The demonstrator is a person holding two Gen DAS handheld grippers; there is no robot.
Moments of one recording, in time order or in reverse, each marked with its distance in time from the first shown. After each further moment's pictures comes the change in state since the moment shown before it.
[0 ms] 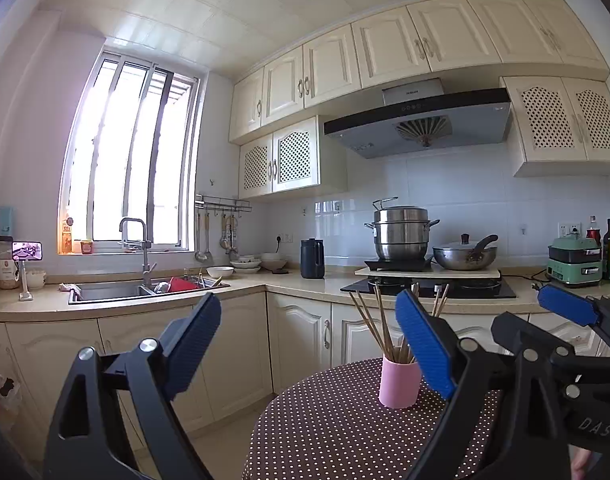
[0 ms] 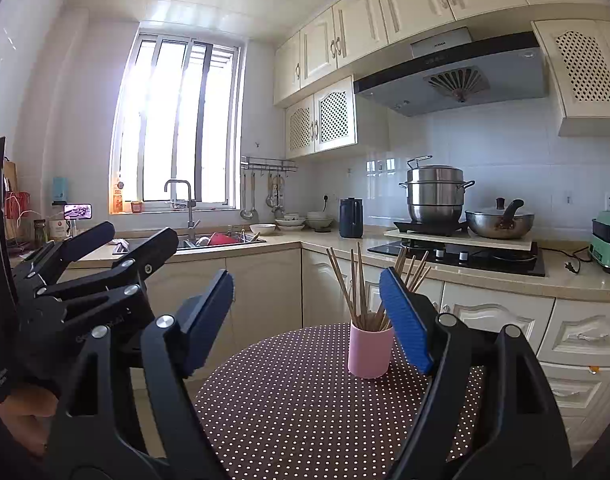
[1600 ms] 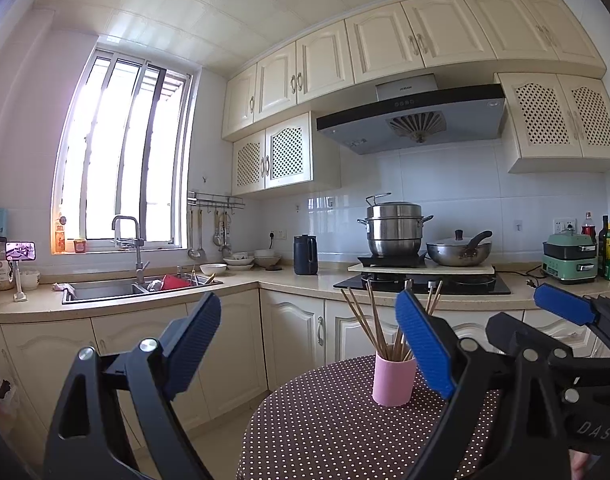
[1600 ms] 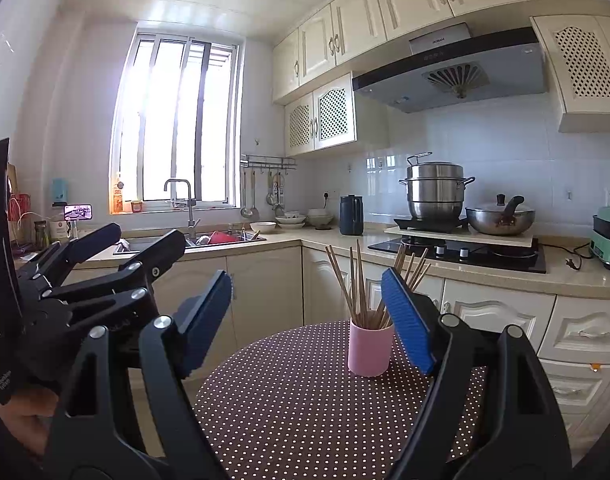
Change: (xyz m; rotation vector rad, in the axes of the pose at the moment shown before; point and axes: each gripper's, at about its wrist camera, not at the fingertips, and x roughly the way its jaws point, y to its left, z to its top) left arm 0.005 -0.003 0.000 0.006 0.015 -0.022; right arm 0.003 0.000 0.002 0.009 0.012 0.000
